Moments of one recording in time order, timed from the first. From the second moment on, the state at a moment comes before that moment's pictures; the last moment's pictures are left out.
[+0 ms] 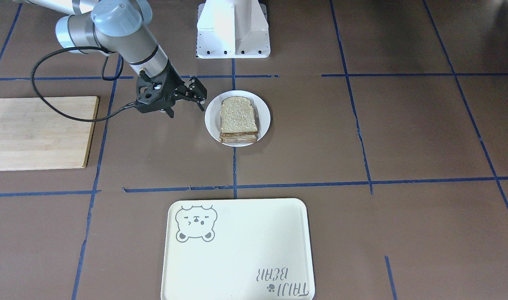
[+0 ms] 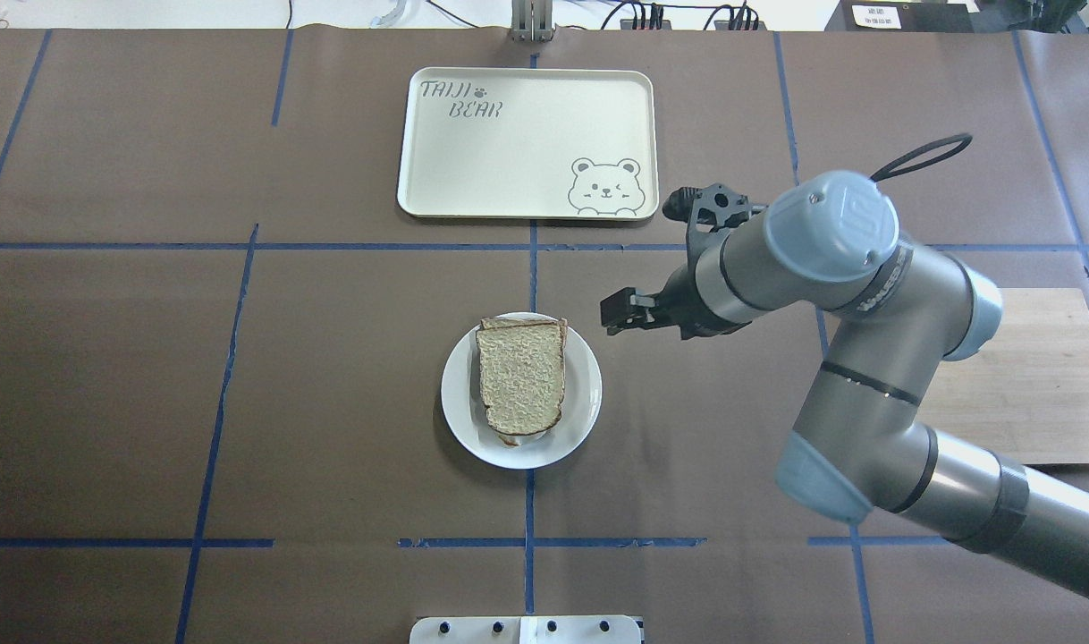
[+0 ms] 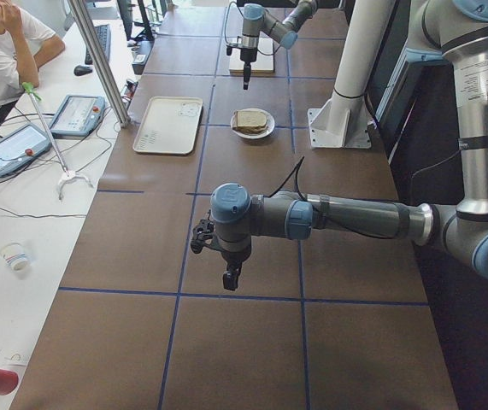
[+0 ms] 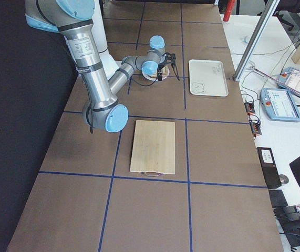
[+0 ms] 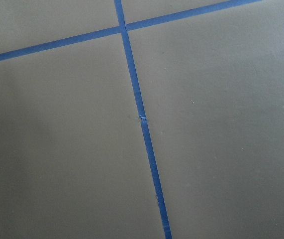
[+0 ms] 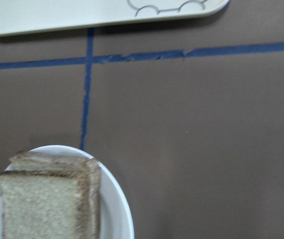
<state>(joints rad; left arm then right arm) -1.49 -1.38 -1.85 -1.55 -2.33 0.12 0.65 -1.14 1.85 -1.33 2.02 1.15</state>
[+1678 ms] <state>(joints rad) -1.23 -1.50 -1.79 -2.21 -2.49 -0.71 1.50 -1.74 1.82 -1.61 2.31 -0.25</state>
